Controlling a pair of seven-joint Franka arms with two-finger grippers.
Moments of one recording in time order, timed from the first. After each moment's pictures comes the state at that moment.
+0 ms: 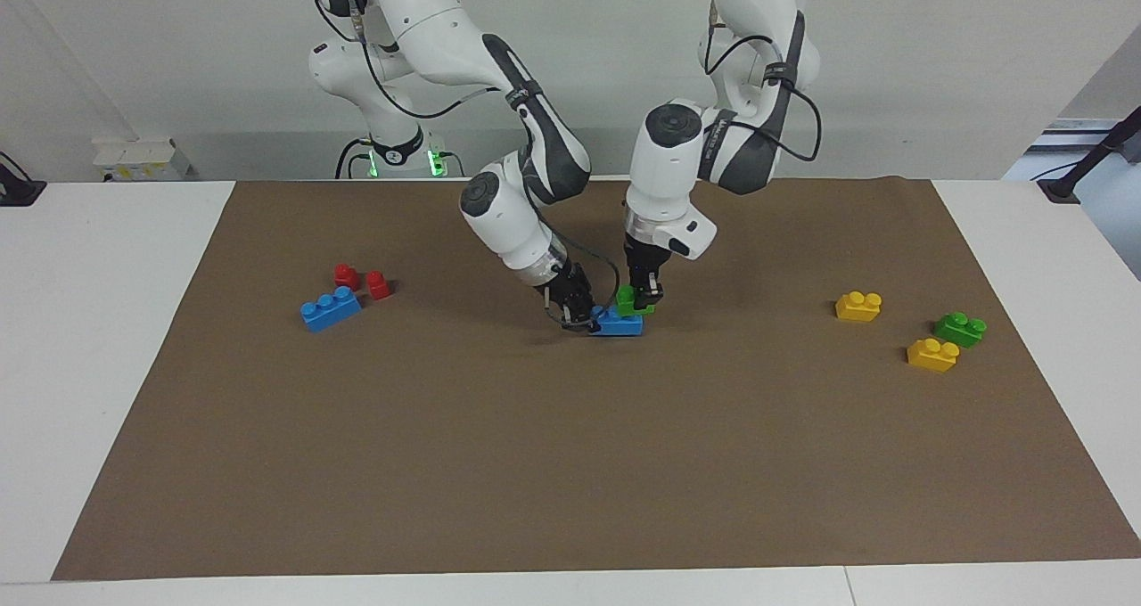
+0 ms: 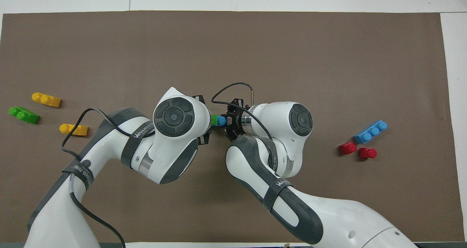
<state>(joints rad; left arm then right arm) -0.50 0.15 -0.07 -1.93 0.03 2.16 -2.19 0.54 0.39 0.07 -1.99 0.76 2.65 1.60</state>
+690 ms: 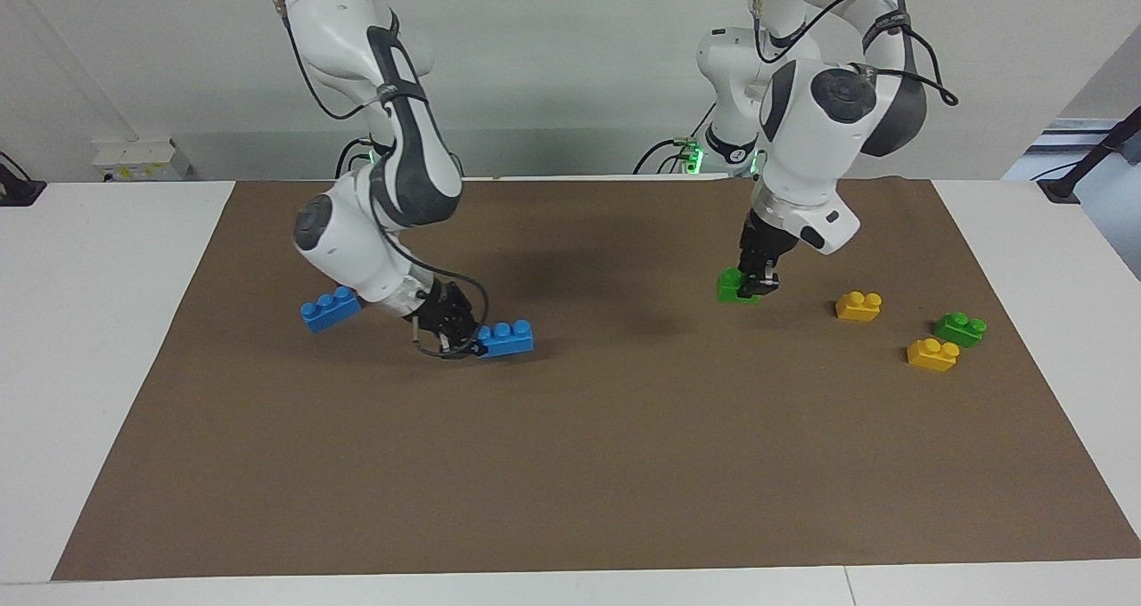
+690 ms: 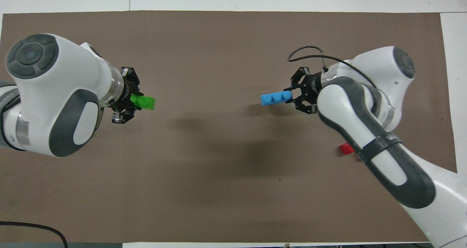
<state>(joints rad) -0.22 0.08 -0.06 -1.83 -0.04 1.94 -1.58 0.11 0.29 0.04 -1.88 0.58 2.16 1.21</state>
